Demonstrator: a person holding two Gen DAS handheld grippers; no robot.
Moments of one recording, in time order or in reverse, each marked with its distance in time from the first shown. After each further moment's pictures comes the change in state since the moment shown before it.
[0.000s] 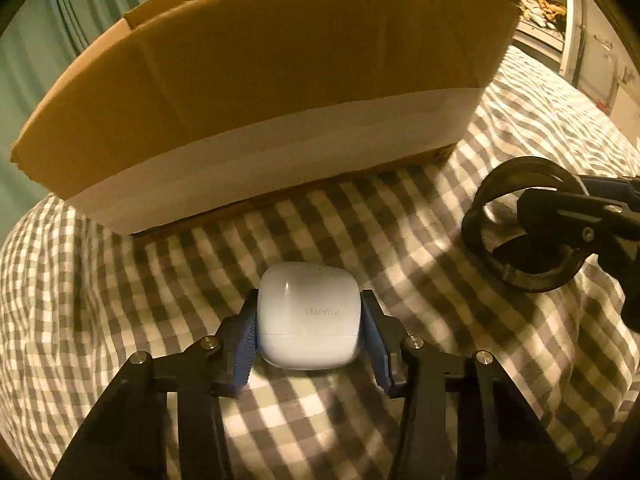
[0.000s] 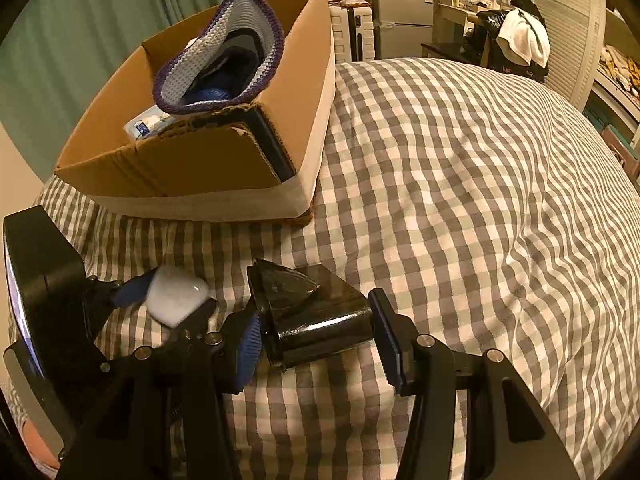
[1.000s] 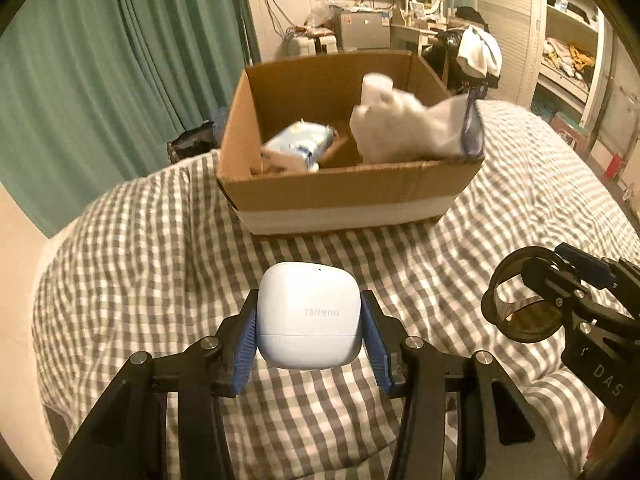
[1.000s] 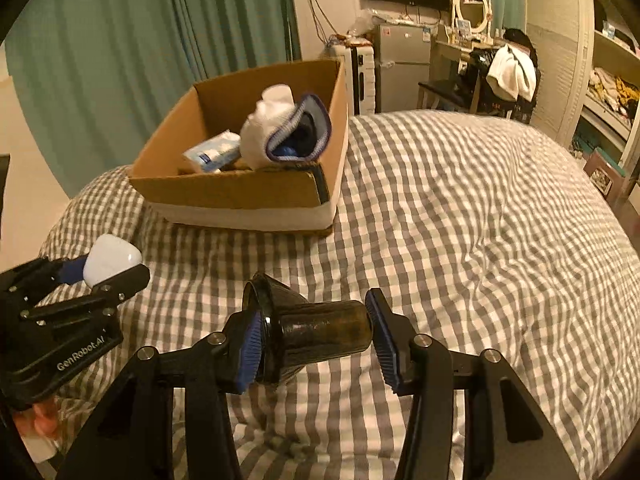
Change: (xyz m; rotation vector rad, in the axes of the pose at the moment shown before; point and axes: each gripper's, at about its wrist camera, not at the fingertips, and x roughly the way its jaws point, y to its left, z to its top) left arm -0.130 0.041 0.006 -0.147 -0.055 0.043; right arm -0.093 0.030 -0.027 -0.029 -0.142 -0.013
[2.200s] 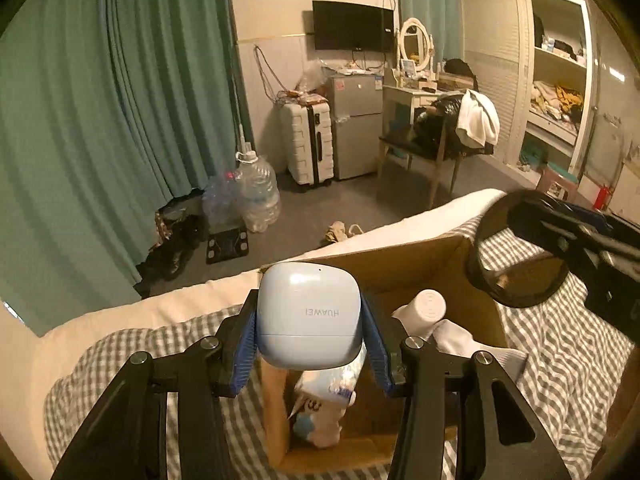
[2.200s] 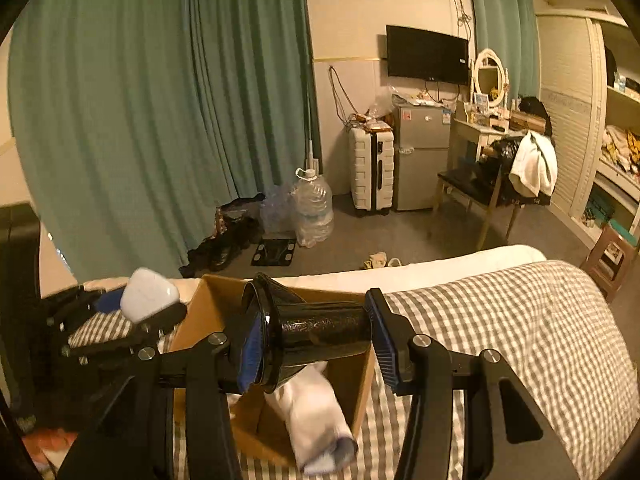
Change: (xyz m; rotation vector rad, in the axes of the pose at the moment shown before) left arm 0.045 0.045 0.183 0.021 -0.202 -0.064; right arm 0.009 0.025 0.219 -0.044 -0.232 0.049
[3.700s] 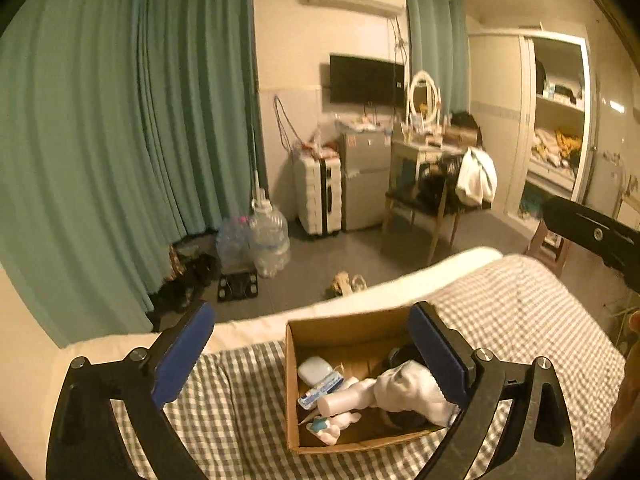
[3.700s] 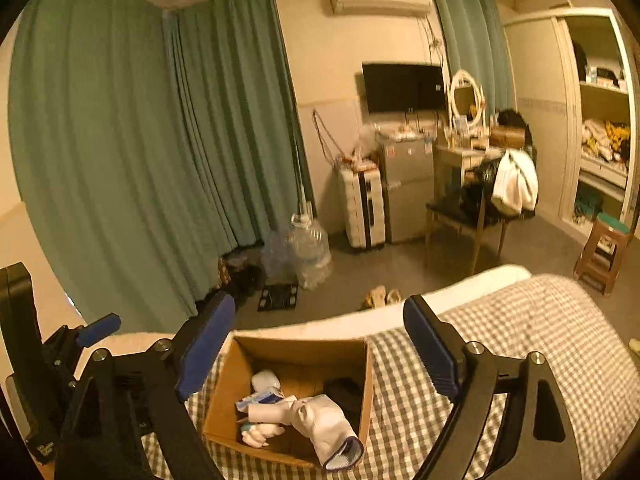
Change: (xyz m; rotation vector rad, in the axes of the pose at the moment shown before) left arm -0.129 0.019 0.042 -0.066 -0.189 0.031; right arm -0.109 -0.002 0.049 0.093 -0.165 -0.015
